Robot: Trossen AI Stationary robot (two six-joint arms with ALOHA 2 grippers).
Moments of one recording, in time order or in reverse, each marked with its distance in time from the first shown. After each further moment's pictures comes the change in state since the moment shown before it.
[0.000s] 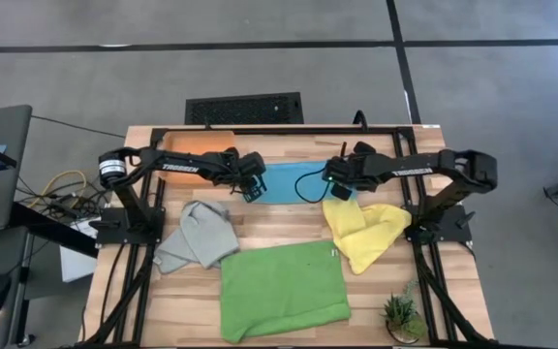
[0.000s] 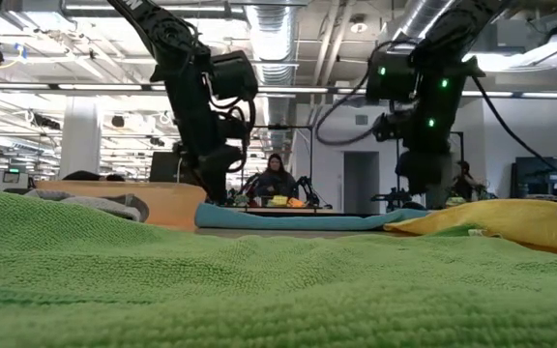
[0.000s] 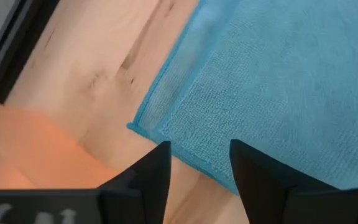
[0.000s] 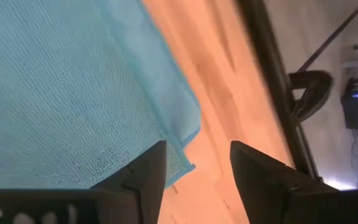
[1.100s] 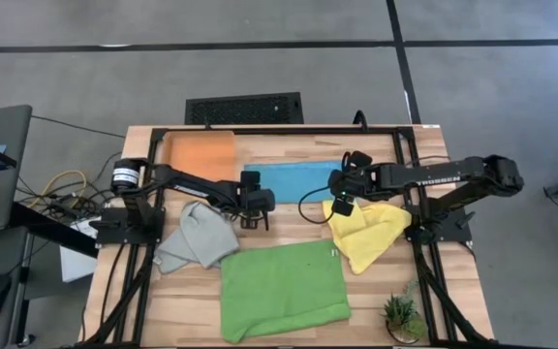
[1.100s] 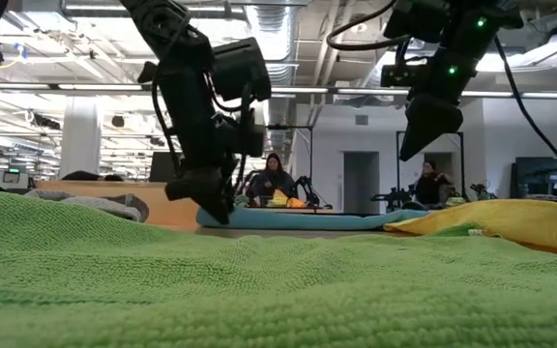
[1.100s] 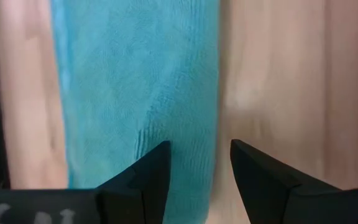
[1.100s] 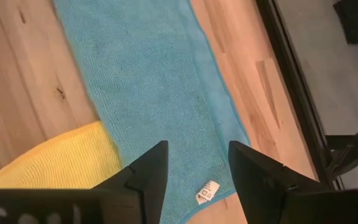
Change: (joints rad) left arm -0.255 0.109 0.000 0.080 -0.115 0.357; right arm 0.200 -0.192 0.008 -0.021 -0.132 -0.026
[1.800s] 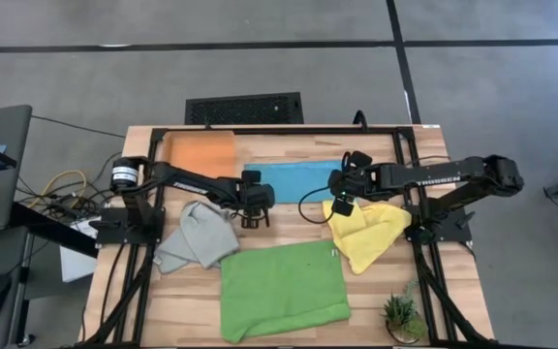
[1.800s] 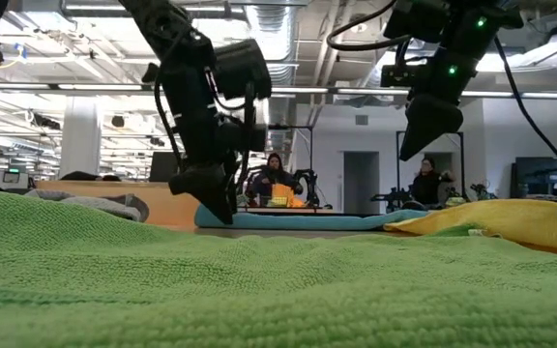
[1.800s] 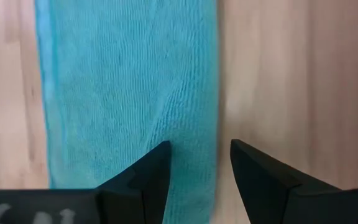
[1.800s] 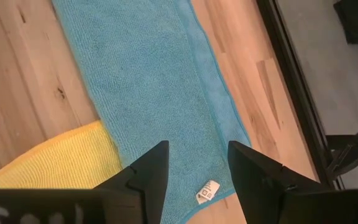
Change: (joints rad) left arm 0.040 -0.012 0.000 0.007 0.097 0.006; right arm 0.000 0.000 0.000 0.000 0.000 0.000
